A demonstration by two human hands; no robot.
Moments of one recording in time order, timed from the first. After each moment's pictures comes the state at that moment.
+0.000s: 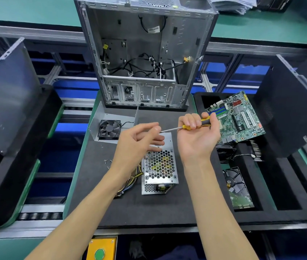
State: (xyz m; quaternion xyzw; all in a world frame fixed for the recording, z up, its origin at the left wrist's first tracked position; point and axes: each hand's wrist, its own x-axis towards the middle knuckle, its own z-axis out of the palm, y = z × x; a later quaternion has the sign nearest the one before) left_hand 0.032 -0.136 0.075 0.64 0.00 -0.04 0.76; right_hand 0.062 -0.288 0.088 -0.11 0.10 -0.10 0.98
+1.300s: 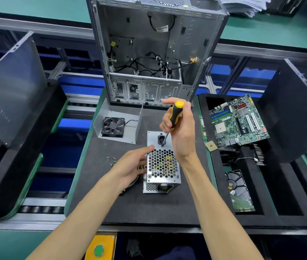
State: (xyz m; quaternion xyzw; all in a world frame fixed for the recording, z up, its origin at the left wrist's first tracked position) left_hand 0.033 -0.115 0.002 0.55 0.16 -0.29 0.77; right_hand 0.061 -0.257 0.087 -0.61 -0.10 -0.08 0.78
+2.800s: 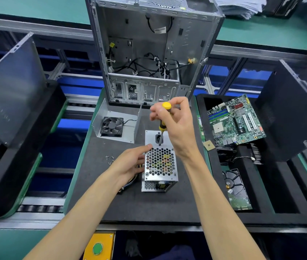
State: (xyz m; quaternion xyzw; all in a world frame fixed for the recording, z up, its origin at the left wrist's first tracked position) left_hand 0.035 -0.116 0.000 0.56 0.17 -0.29 0.76; right_hand 0.056 -0.258 0.105 -0.65 -0.11 -0.05 0.75
